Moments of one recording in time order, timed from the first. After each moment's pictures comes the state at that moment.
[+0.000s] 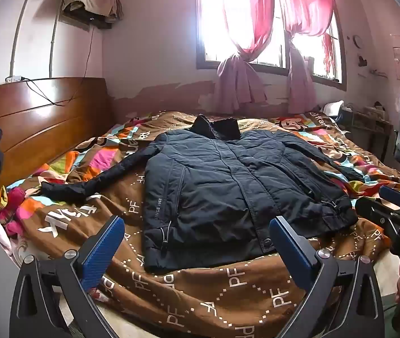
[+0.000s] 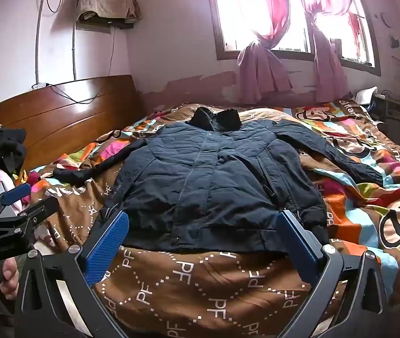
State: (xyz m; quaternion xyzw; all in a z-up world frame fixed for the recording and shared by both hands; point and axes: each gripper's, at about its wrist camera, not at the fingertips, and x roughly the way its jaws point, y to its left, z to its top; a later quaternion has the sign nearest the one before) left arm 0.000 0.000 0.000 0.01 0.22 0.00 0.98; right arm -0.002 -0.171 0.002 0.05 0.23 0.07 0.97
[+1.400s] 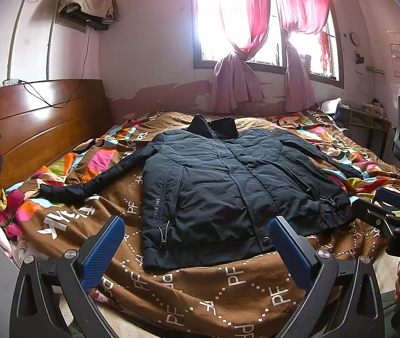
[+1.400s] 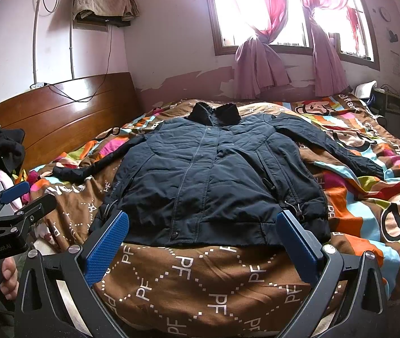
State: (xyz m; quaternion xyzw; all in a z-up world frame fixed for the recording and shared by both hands) left arm 0.001 -0.002 -0.001 0.01 0.22 -0.01 0.98; right arm 0.000 -0.175 -0.004 0.05 0.24 0.07 0.97
